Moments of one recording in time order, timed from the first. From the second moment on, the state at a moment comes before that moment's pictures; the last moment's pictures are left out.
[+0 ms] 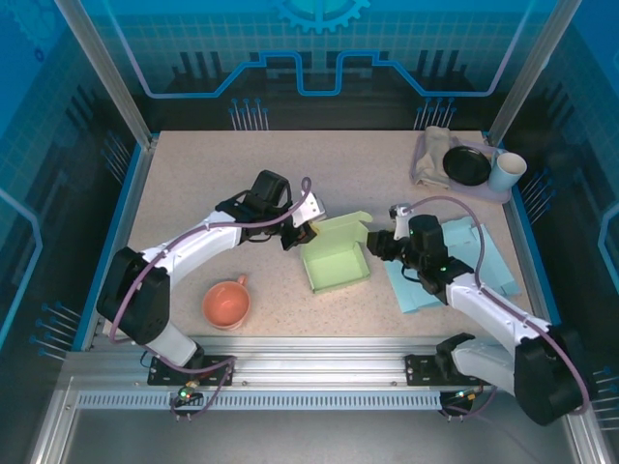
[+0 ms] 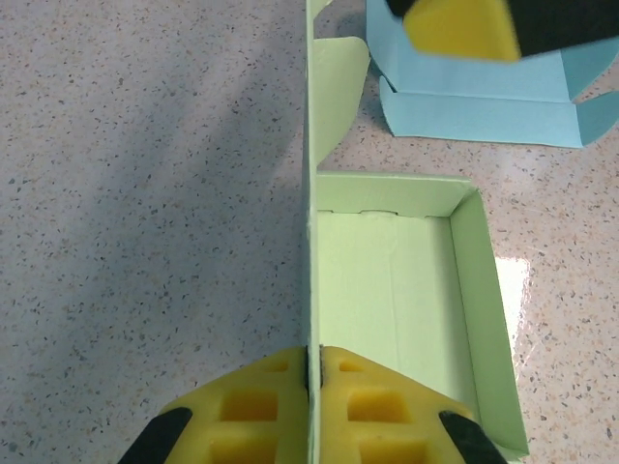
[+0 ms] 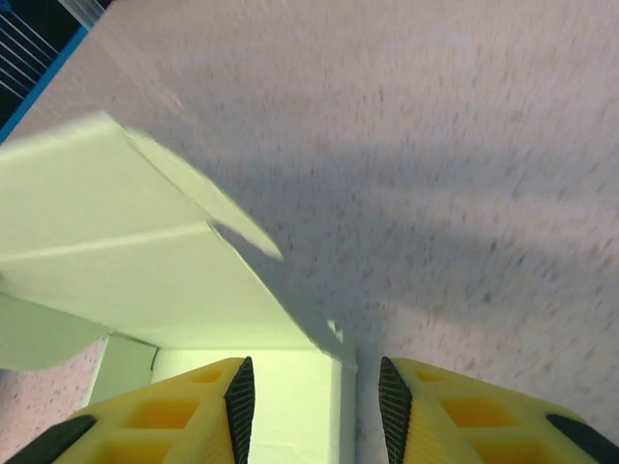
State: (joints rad) left arm -0.51 1.58 1.14 -0.42 0.51 0.49; right arm 0.38 1.07 0.53 0.00 -0.15 0.31
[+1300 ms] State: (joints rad) left arm -0.51 1.48 1.11 -0.44 0.54 0.49; right arm 0.32 1.15 0.51 0.19 -0.12 -0.34
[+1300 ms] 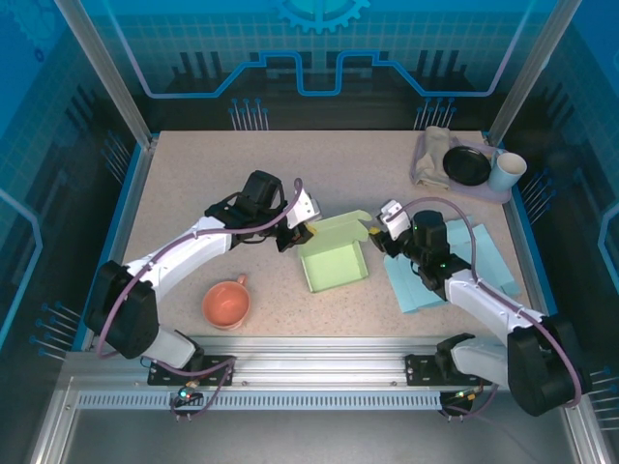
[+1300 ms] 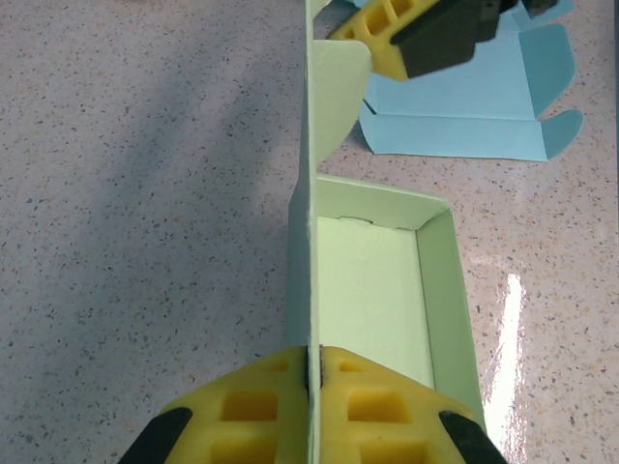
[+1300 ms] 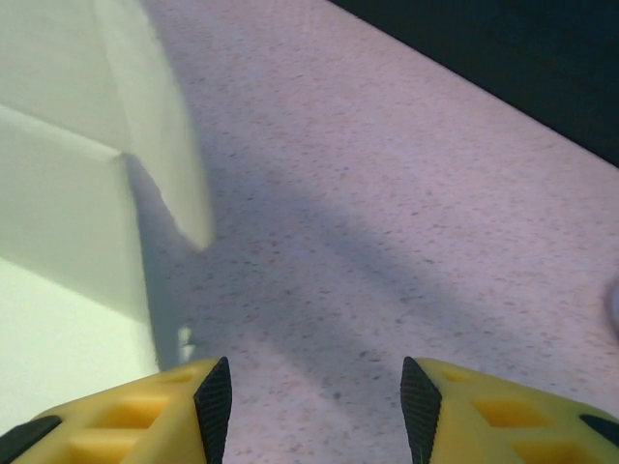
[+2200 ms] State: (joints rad) left arm -0.51 1.46 1.10 -0.52 0.57 0.49; right arm 0.35 1.25 0.50 0.21 -0.44 -0.58
